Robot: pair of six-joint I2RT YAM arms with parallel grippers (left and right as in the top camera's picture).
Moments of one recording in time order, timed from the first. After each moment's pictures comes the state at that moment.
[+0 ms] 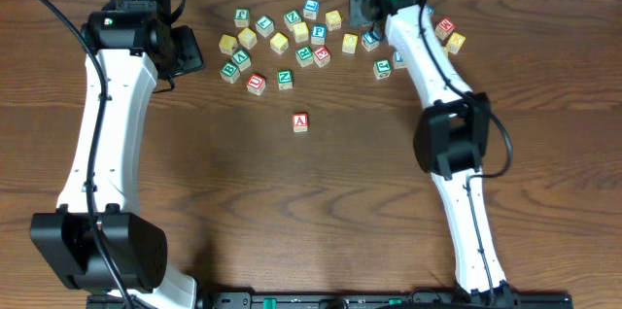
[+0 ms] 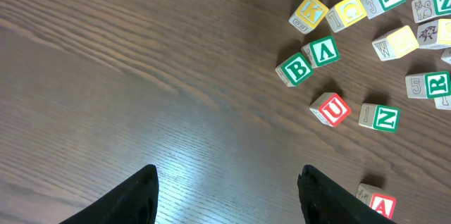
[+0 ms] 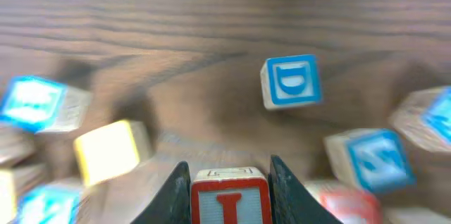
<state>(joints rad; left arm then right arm) 0.00 1.74 1.72 -1.13 -0.11 -0.33 0.30 2.62 2.58 -0.90 0.14 0.26</state>
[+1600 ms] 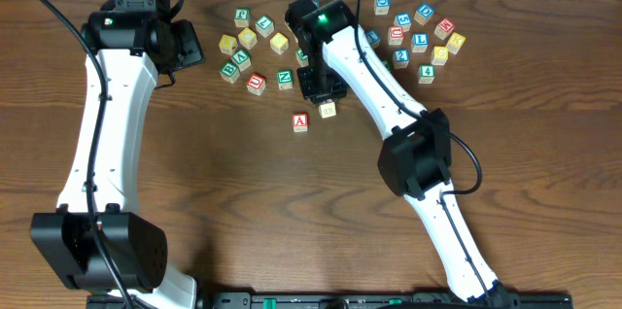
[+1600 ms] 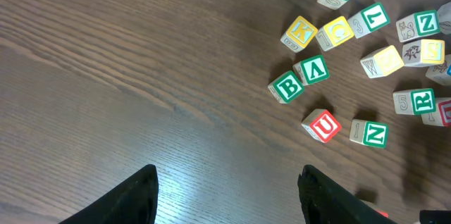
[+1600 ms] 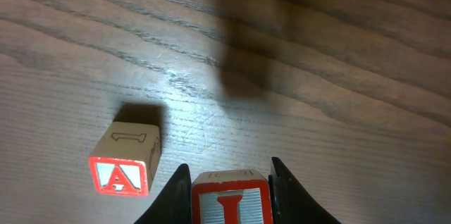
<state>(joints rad) 0.00 1.74 1.71 -1.07 -0.11 -0.33 0.57 2.63 2.59 -1.56 -0.02 0.33</state>
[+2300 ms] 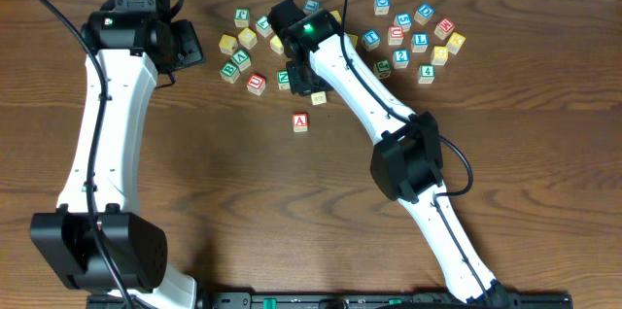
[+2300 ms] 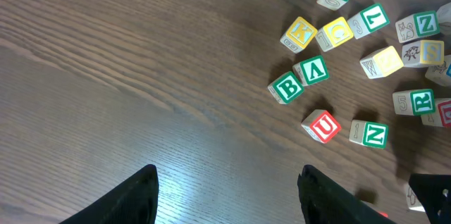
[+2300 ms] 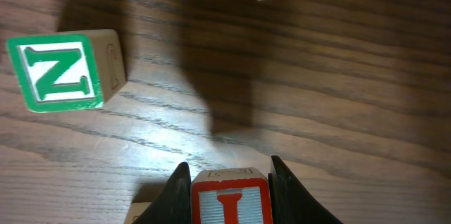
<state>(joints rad) 0.00 1.74 1.71 -1.07 -0.11 -0.33 0.61 2.64 2.59 -1.40 0.14 0.44</state>
